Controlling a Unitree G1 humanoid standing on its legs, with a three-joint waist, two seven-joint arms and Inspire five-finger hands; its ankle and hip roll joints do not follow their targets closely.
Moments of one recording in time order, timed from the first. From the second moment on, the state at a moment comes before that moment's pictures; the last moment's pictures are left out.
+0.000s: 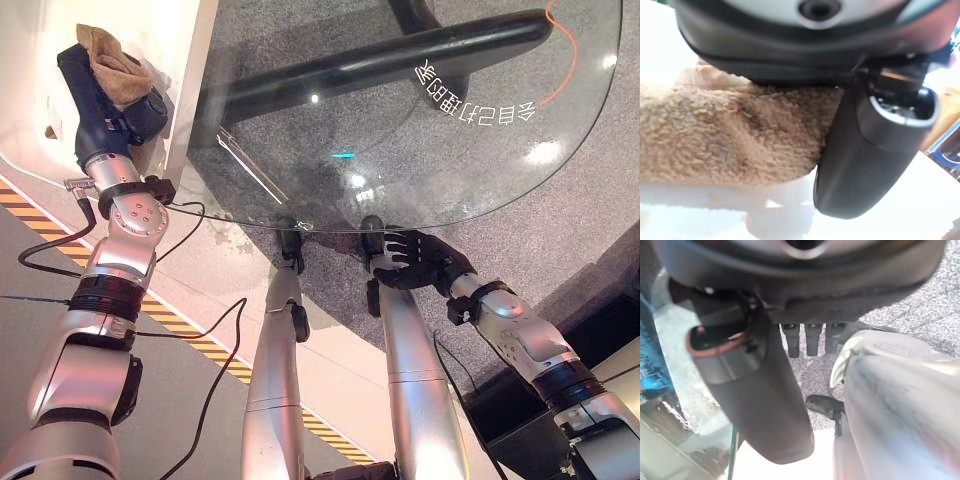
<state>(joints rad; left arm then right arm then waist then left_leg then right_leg) -0.88 0.74 -0.23 0.67 -0.09 -0.14 0.68 -0.43 -0.66 0.40 0.26 0.59 0.16 0.10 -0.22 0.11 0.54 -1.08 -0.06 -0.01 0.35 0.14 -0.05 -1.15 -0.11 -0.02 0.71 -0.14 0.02</state>
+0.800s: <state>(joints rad) -0.74 0.73 -0.14 0.56 -0.08 -0.18 0.73 -0.36 -0.60 0.39 0.25 0.57 0.13 0.08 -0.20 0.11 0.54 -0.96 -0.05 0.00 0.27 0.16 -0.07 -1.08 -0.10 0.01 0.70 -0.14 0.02</state>
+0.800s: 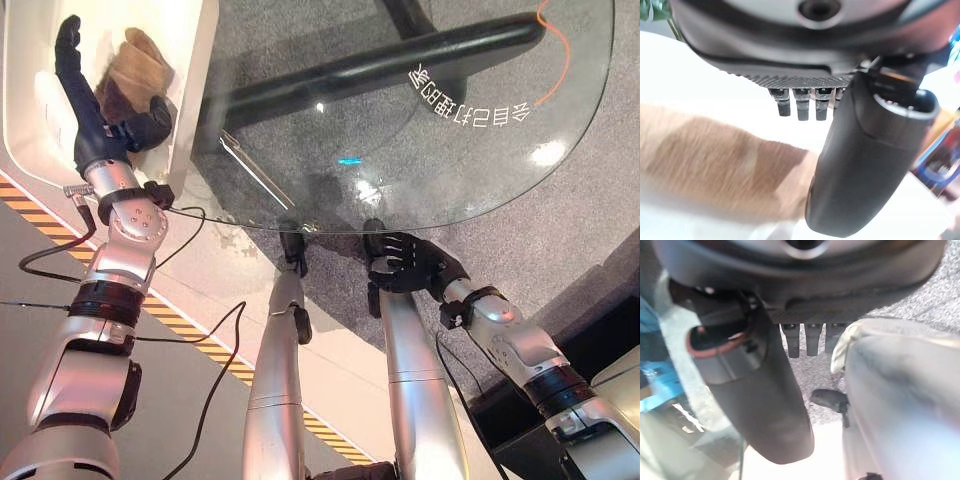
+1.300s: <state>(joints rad) -0.51 0.63 0.01 0.26 -0.03 -0.38 0.69 -0.18 -0.56 0.36 0.19 0.55 0.05 0.07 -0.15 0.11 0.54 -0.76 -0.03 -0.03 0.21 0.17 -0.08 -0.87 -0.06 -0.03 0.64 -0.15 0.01</state>
